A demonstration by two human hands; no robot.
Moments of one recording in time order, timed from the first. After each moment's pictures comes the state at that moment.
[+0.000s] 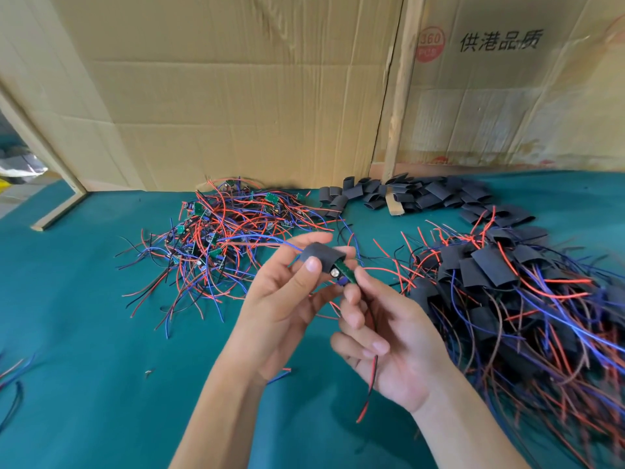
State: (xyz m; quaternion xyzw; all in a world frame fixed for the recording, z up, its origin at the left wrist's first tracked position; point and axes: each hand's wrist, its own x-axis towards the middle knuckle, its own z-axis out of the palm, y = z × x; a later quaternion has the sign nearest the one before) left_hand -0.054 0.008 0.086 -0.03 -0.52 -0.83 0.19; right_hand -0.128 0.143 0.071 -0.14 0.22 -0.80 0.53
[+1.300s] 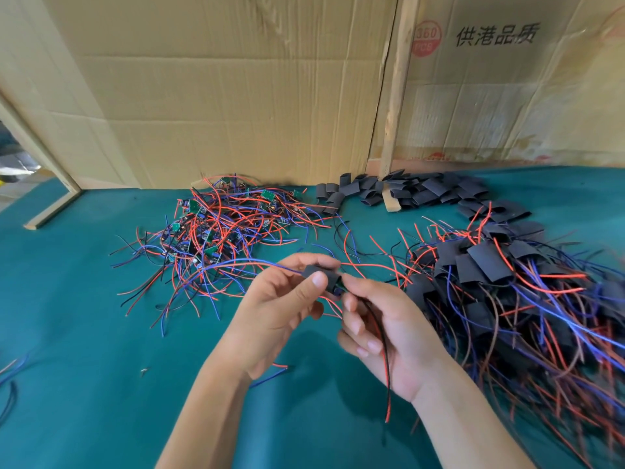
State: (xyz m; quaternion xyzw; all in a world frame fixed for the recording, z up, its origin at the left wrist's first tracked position) left_hand -0.050 0.002 0.074 0.03 -0.60 -0.78 0.15; right_hand -0.131 0.142 0.069 -0.14 0.40 -0.78 0.45
